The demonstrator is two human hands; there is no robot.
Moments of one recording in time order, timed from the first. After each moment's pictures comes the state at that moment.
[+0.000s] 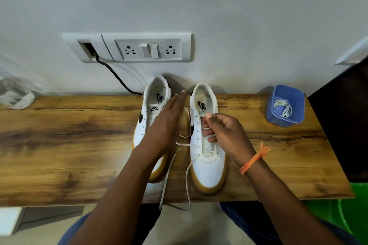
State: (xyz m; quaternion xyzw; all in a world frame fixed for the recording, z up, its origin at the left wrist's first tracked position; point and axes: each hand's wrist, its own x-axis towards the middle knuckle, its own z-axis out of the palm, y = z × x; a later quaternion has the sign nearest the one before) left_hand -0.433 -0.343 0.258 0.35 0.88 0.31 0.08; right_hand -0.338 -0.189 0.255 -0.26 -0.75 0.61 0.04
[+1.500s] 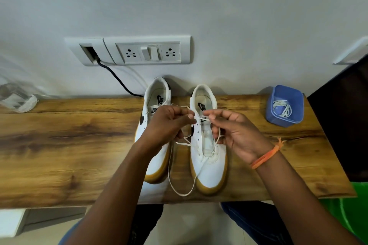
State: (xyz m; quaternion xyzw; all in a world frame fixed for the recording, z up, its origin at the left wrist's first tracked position) left_hand -0.426 -0.345 0.297 0.13 0.76 0.55 0.32; right_hand -0.333 -0.170 0.284 -0.24 -0.58 0.78 -0.06
